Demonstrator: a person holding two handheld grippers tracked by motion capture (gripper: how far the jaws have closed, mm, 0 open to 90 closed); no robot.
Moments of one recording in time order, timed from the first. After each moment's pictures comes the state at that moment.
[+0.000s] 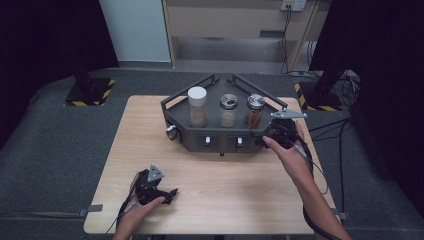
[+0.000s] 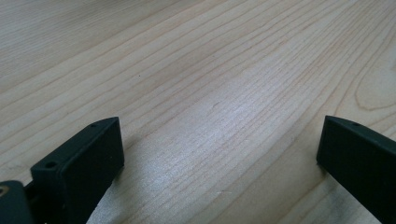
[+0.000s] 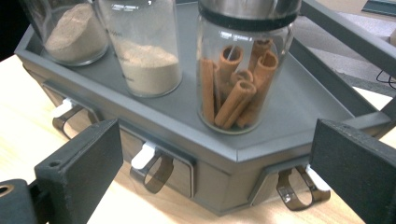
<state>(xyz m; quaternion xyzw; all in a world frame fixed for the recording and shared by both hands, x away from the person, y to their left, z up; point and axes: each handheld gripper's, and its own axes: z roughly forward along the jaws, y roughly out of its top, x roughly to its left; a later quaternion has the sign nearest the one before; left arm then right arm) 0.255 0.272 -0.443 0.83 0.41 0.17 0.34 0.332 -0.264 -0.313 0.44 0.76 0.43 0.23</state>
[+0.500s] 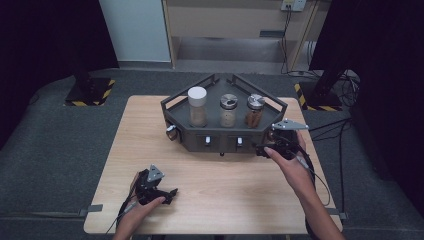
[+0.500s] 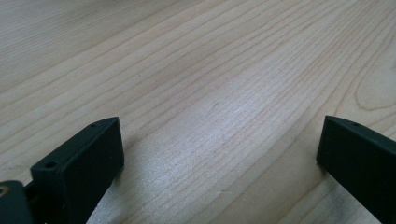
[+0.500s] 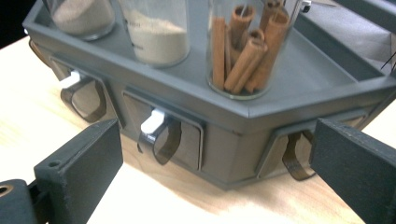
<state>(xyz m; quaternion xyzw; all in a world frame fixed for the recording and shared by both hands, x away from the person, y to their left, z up) 0.255 0.272 -0.443 0.83 0.41 0.17 0.34 0.310 -0.268 -0.329 0.44 0.76 0.42 0.23</state>
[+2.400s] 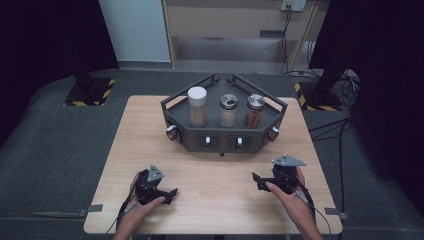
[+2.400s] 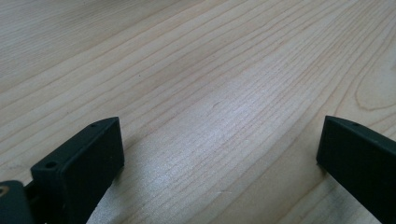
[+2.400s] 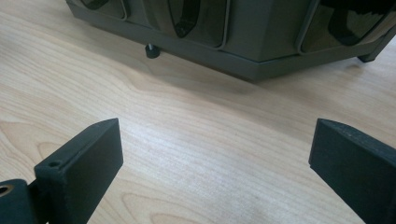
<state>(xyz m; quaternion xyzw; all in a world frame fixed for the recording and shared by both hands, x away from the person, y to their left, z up) 0.255 0.272 -0.443 0.83 0.42 0.17 0.34 0.262 -0.282 -0.404 0.45 0.77 0.40 0.20</state>
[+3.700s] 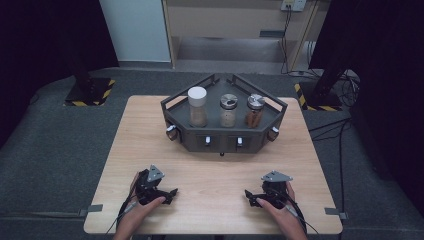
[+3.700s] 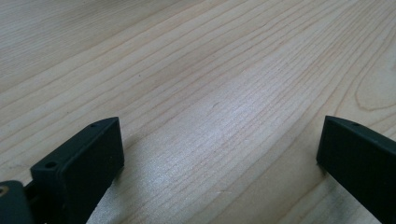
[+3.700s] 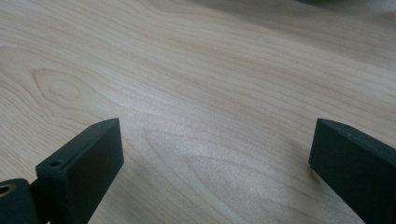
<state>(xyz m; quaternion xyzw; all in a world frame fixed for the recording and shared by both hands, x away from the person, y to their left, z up) 0.255 0.271 -0.443 0.83 0.42 0.17 0.34 0.249 -0.264 -0.446 0.44 0.80 0.37 0.17</state>
